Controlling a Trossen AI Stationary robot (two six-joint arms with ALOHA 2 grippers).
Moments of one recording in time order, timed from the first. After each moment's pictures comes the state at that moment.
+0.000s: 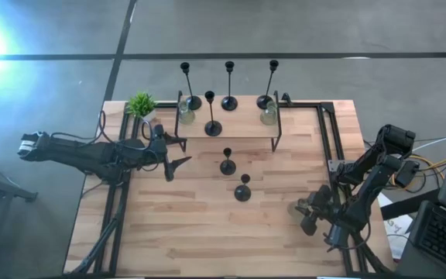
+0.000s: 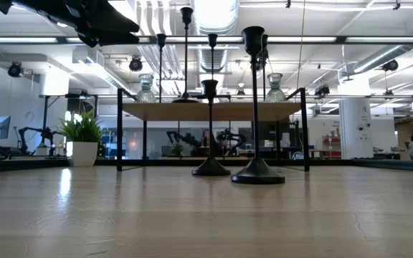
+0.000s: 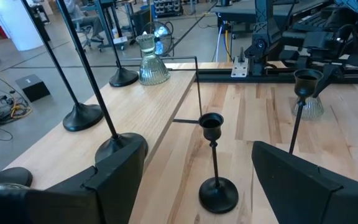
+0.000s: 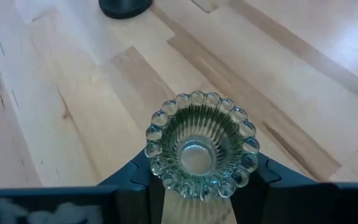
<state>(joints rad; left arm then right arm) -0.10 0.75 0.58 -0.02 -0.43 0.03 1.11 1.42 0.63 -0.81 0.78 1.83</state>
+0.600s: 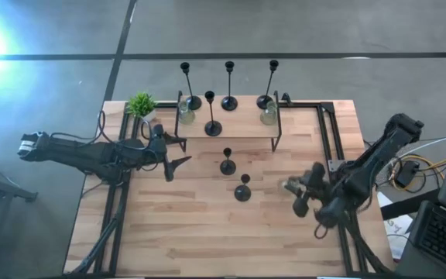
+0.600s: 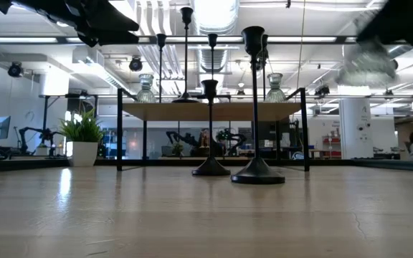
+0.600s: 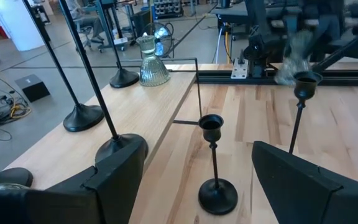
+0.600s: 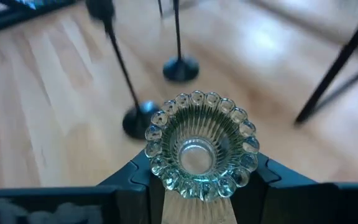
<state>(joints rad) -0.10 0.75 0.58 -0.02 -0.43 0.02 0.80 1.14 0.83 -0.88 0.92 1.26</state>
